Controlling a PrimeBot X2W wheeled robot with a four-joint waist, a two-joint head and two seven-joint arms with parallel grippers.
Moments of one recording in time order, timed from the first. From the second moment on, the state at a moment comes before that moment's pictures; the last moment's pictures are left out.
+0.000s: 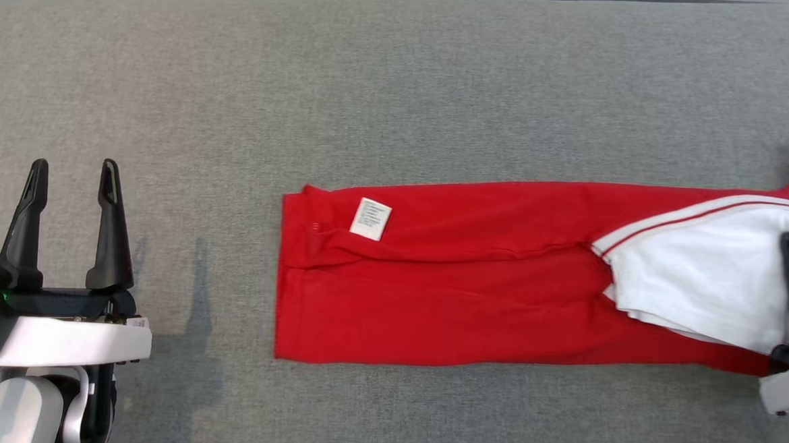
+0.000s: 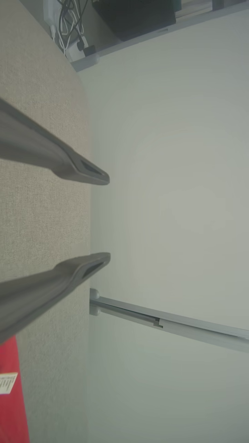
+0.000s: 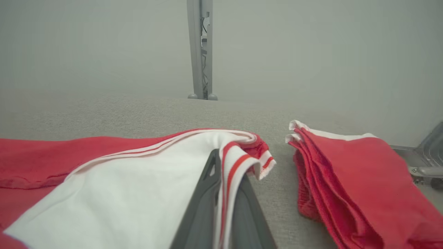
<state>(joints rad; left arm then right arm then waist) -0.14 0.32 -0.10 -0.08 -0.43 0.16 -0.26 -0.14 -0.40 0.03 0.14 0.39 0.13 -0.19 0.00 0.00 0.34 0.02</state>
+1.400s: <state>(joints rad) -0.22 0.26 -0.18 0.00 -0.42 0.12 -0.26 -0.45 -0.06 0.65 0.23 0.44 0.13 -0.04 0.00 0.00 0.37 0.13</state>
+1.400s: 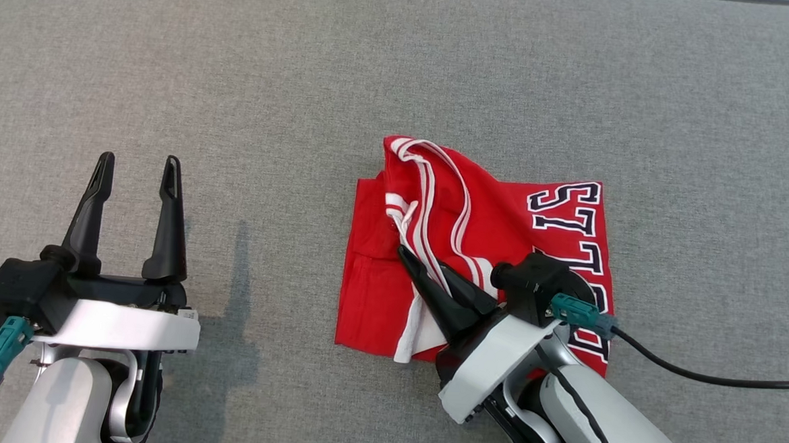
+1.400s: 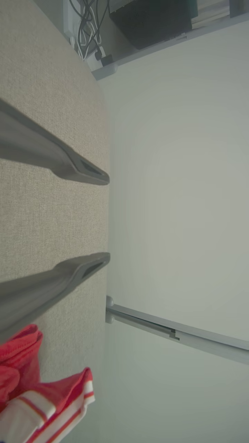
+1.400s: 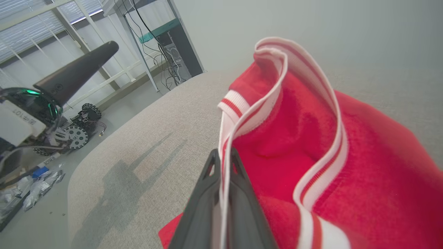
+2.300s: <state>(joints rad) -0.18 0.27 -0.14 -0.02 -0.40 0.16 -0.26 -0.25 -0.17 0.10 -0.15 0.36 0.13 -0.16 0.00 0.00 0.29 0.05</state>
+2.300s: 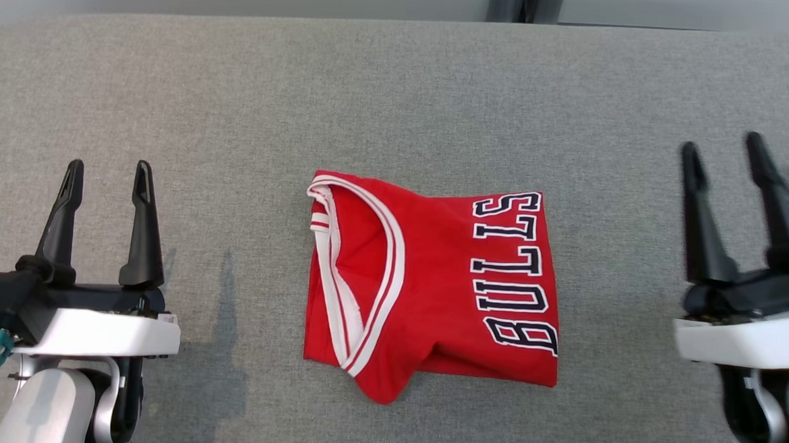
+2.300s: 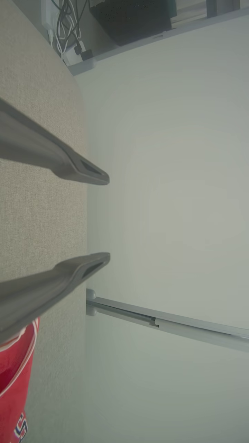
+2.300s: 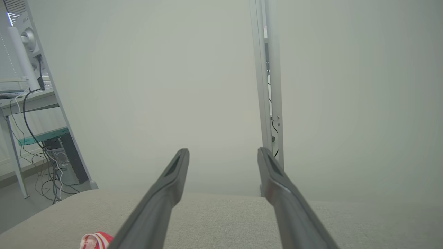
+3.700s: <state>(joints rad) -0.15 0.26 -0.17 -0.03 -0.41 0.18 -0.25 -0.23 -0.22 0.51 -0.05 0.36 0.13 -0.05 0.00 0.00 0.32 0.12</state>
